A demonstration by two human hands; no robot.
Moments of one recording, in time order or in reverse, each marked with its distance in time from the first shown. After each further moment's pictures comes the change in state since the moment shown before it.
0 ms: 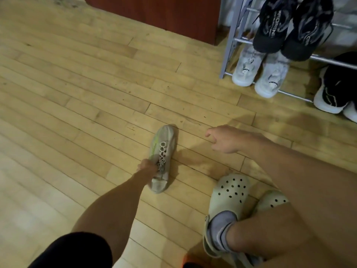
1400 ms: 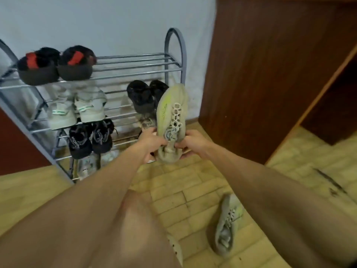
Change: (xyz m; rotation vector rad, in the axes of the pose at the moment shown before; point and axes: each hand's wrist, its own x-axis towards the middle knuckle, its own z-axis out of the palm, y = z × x) left_hand -0.466 0.292 0.109 -0.043 -0.669 1.044; right_hand -0.333 0.211 -0.052 1.288 0.982 0.284
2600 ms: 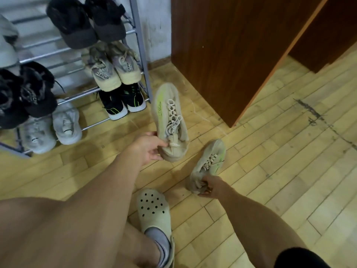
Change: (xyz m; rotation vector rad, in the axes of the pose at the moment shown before) left_hand 0.025 -0.124 0.094 -0.015 -0.228 -0.427; right_hand -0.049 0.340 0.011 0.573 0.379 0.959
